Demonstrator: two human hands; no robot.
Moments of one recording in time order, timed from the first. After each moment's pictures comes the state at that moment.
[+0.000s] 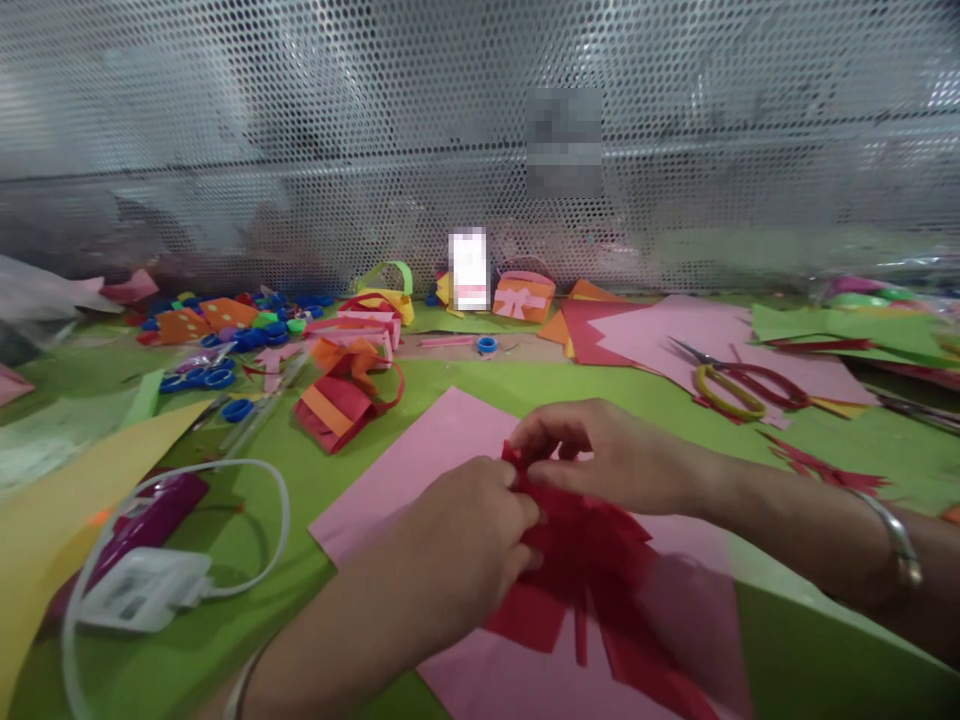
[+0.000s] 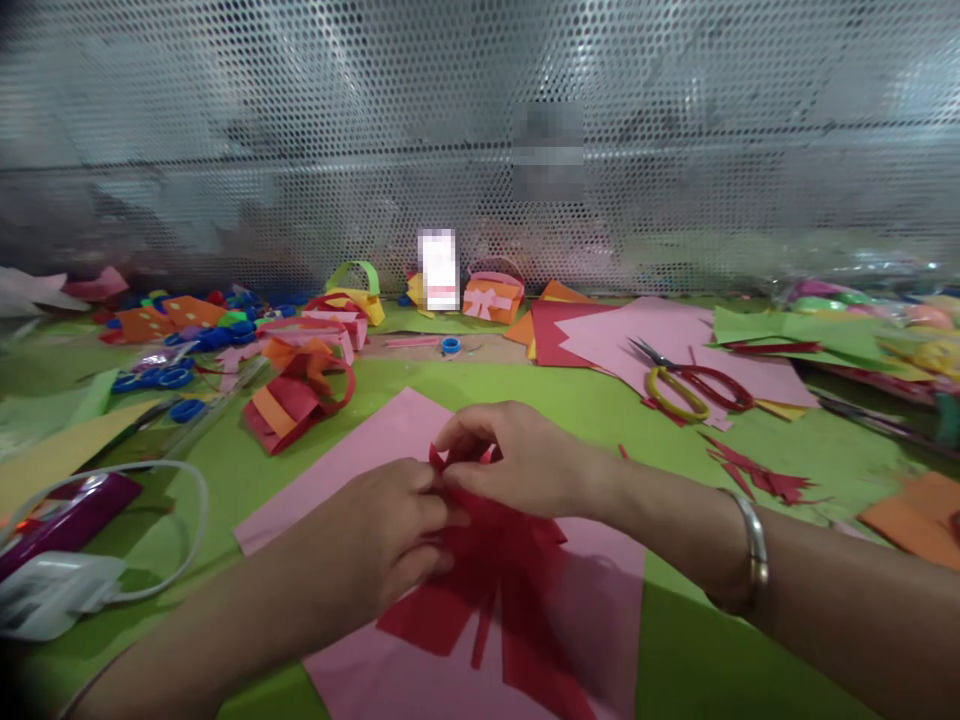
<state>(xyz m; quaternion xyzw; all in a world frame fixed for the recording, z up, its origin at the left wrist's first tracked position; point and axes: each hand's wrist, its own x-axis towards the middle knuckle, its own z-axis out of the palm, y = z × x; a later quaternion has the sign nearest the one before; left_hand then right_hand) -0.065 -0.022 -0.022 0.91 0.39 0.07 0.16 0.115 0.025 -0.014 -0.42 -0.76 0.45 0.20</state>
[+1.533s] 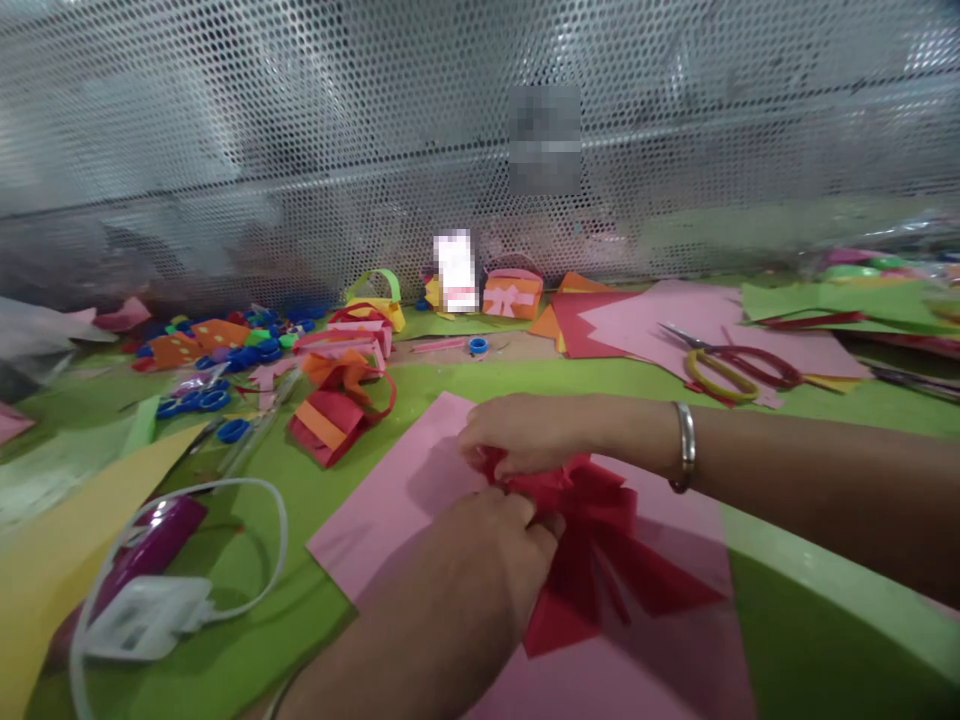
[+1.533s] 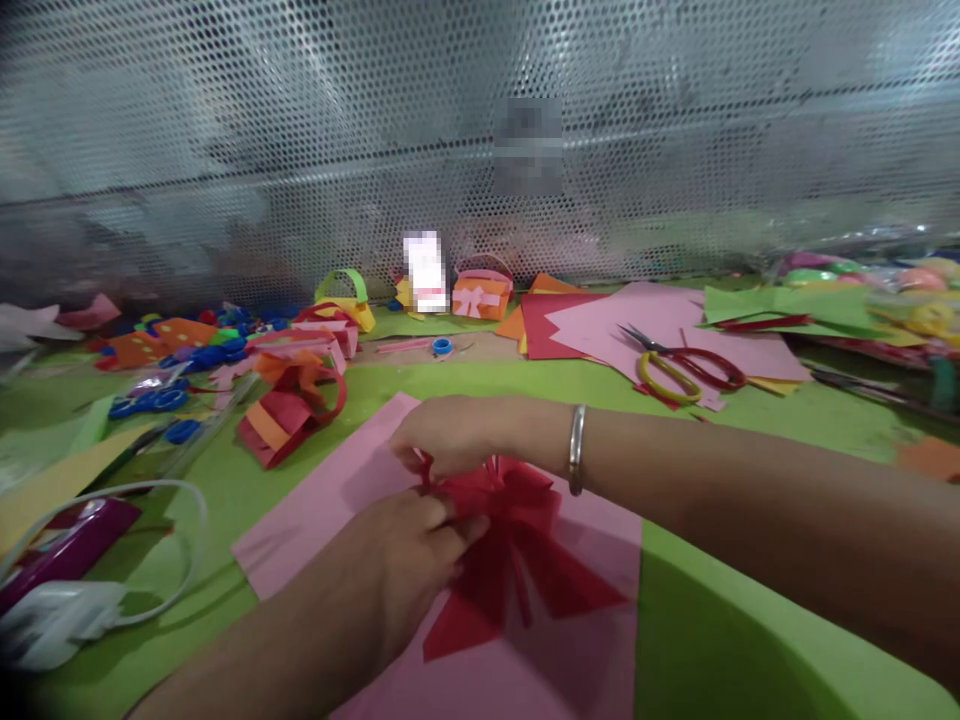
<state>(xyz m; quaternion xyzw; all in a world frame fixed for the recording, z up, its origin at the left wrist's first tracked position) -0.055 -0.030 -0.050 0.94 0.34 0.04 0.03 0.077 0.076 -0.011 -0.20 -0.95 0.23 -0.05</state>
